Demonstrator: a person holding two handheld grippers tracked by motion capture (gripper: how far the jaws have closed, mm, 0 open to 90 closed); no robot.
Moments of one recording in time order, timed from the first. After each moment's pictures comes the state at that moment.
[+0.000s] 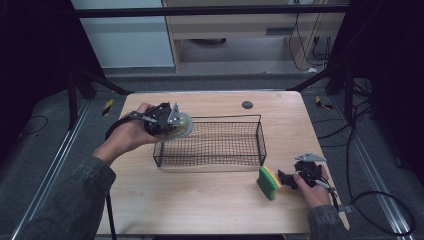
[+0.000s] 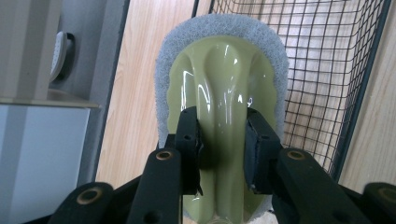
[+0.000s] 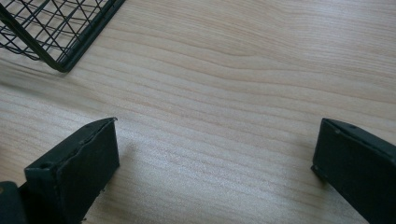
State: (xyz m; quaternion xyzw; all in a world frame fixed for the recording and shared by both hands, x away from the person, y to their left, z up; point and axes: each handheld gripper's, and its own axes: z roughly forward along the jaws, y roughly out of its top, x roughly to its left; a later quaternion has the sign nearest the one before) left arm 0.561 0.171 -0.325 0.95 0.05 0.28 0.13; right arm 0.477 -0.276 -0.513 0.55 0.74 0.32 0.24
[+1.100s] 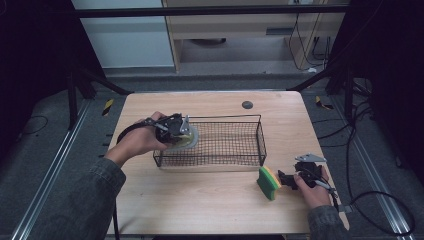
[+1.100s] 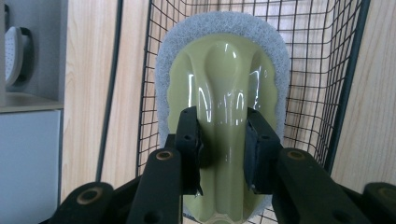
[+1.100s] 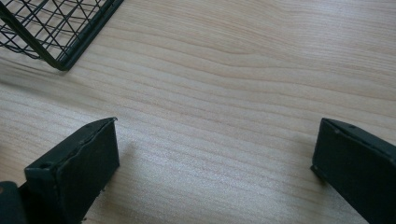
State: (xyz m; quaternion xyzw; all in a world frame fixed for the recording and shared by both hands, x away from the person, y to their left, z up) left arm 0.569 0.153 -0.366 0.97 0.02 0.23 0.09; right arm 0.475 -0.276 -0.513 0.55 0.74 0.32 0.23
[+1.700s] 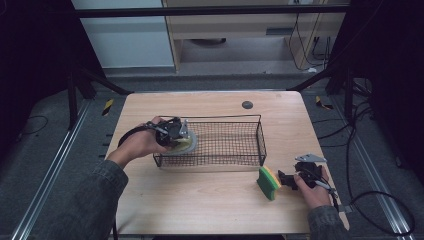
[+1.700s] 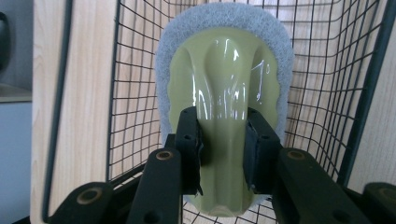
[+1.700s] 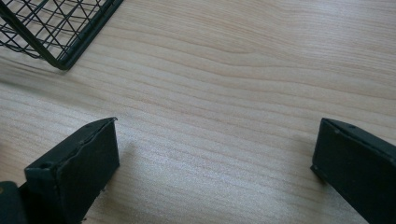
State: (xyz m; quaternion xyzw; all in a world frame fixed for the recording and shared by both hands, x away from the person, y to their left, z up) left arm 0.577 0.160 -0.392 0.98 0.04 0.20 0.08; right arm 0.475 -0.276 -0.513 0.55 0.74 0.31 0.24
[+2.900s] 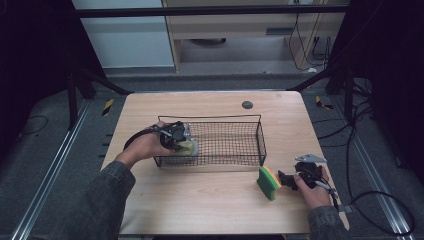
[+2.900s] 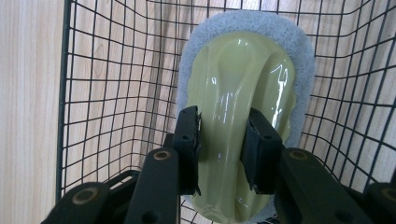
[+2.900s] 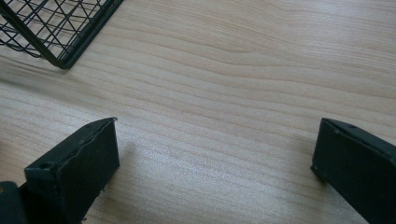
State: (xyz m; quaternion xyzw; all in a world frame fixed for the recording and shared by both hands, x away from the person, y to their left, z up) left arm 0.589 0.155 -0.419 0.98 0.06 0.17 0.08; right arm 0.474 -0.276 -0.513 0.55 0.74 0.32 0.24
